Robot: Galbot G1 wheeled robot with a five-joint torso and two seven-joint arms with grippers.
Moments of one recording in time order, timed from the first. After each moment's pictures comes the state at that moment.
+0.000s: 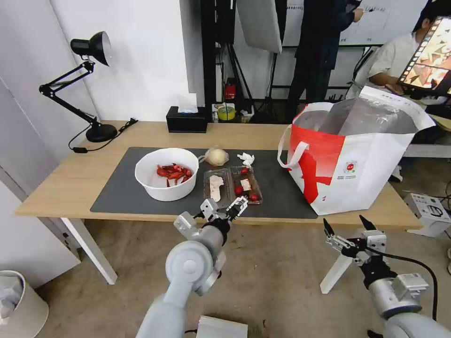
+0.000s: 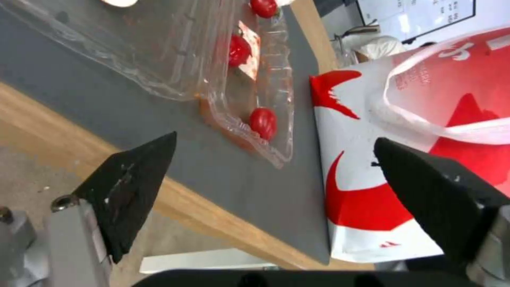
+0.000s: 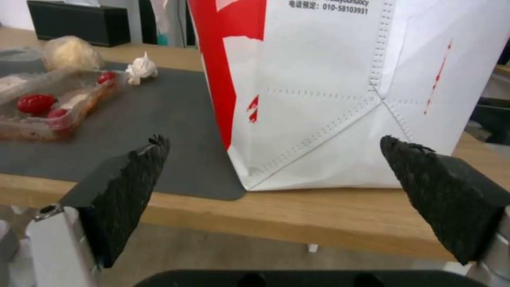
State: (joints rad) left arm 1.11 -1.52 -0.12 -2.02 -1.26 0.35 -0.67; right arm -1.74 1.16 0.75 2.19 0.36 -0.06 0.02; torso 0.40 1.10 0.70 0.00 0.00
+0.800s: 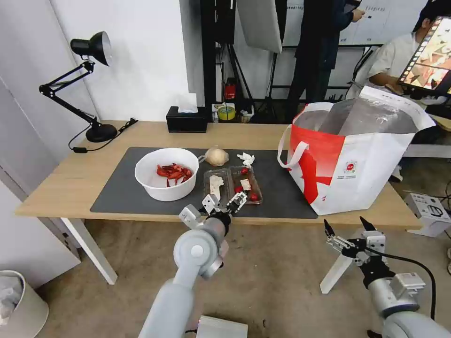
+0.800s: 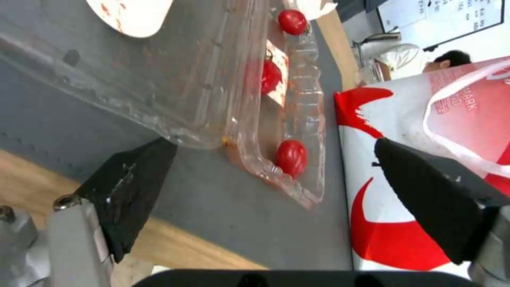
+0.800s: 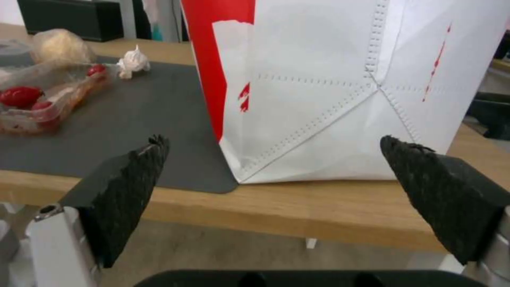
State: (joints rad) left arm 1.04 -1.55 -0.13 -1.92 -1.26 0.34 -0.70; right arm -1.72 1.16 0.74 2.15 0.36 -0.05 0.03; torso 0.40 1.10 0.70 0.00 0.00
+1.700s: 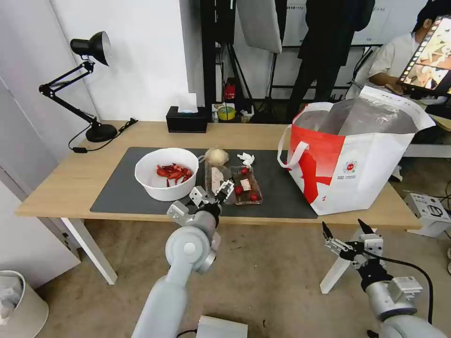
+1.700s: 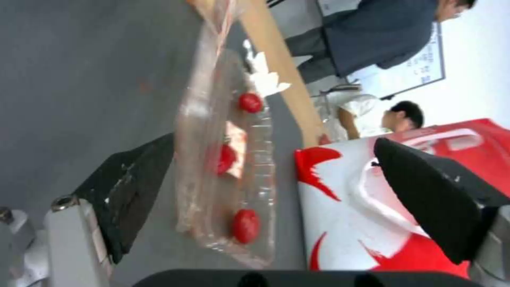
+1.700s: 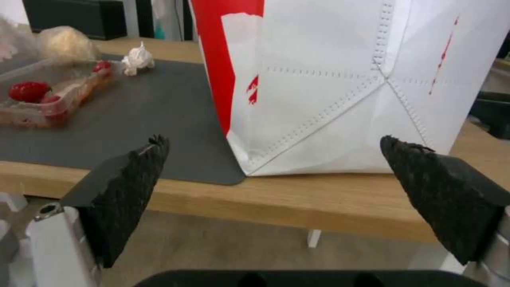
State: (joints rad) left arm 1.05 -1.52 -0.16 -1.98 -1.23 0.23 -0.63; right arm -1.74 1.18 0.73 2.16 0.34 -0.03 0.02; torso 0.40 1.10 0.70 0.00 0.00
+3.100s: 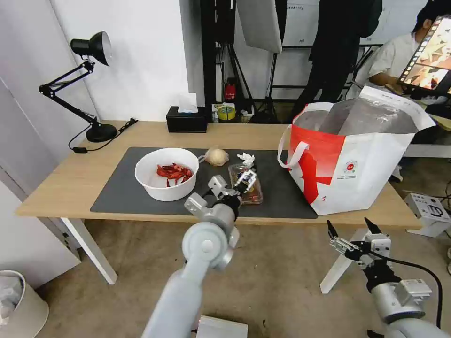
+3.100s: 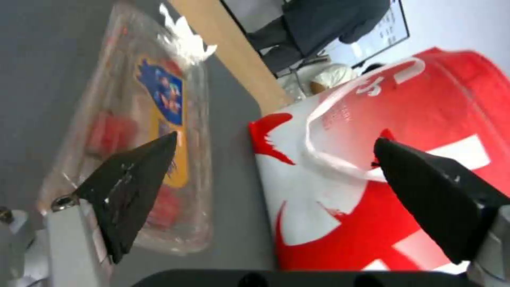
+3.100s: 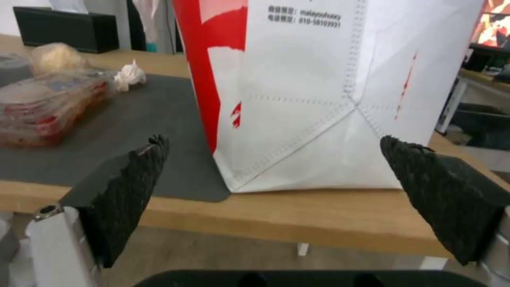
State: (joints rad) left arm 0.98 -1.55 -0.03 -1.93 -1.09 0.24 -0.55; right arm -1.78 1.20 0.78 2.21 0.34 -0.03 0.03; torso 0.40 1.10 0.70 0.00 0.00
